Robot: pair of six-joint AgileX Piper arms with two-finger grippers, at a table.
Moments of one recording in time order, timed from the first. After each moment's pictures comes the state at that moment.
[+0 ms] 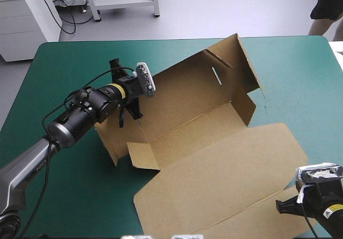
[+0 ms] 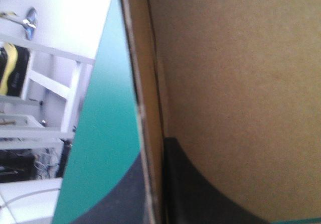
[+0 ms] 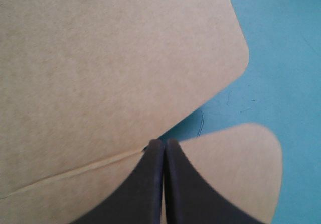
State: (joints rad) left arm -0.51 1.49 -1.21 0.28 0.42 0.62; right arm -0.06 0.36 -0.55 0.09 1.02 -0.23
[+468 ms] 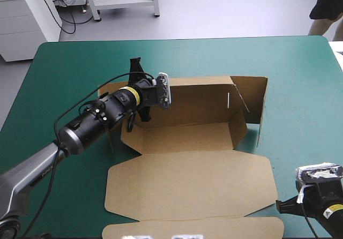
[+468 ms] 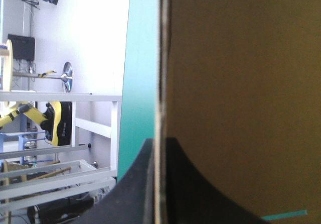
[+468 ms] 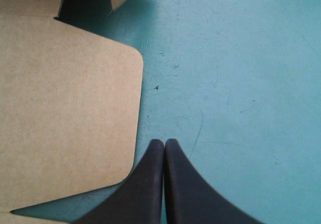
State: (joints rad) left arm -0.65 1.49 -1.21 0.49 0.37 0.62; right arm -0.06 0.36 -0.55 0.09 1.02 -0.23
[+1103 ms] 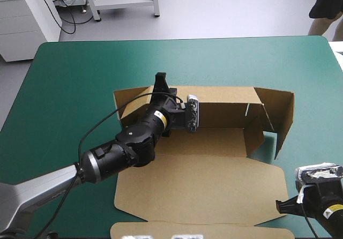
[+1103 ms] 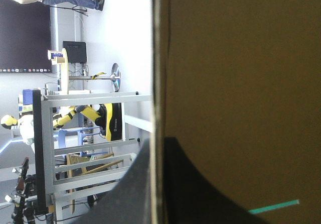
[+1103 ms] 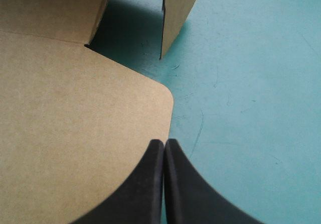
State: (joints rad) left arm -1.00 1.50 -1.17 1.20 0.60 -0.07; right arm -0.06 0.36 -0.55 0.09 1.02 -0.23
